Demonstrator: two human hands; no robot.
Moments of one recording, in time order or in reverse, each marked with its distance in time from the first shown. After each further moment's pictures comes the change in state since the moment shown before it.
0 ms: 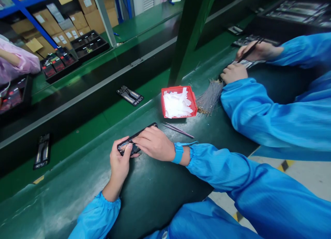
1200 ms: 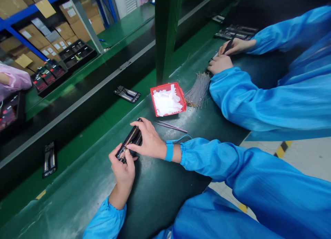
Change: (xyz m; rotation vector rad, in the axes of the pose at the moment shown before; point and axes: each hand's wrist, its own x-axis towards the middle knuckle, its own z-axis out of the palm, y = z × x) left_hand -0.016 -0.013 0.010 0.335 0.149 0.297; right_hand 0.009 -0.012 0.009 0.263 0.084 0.686
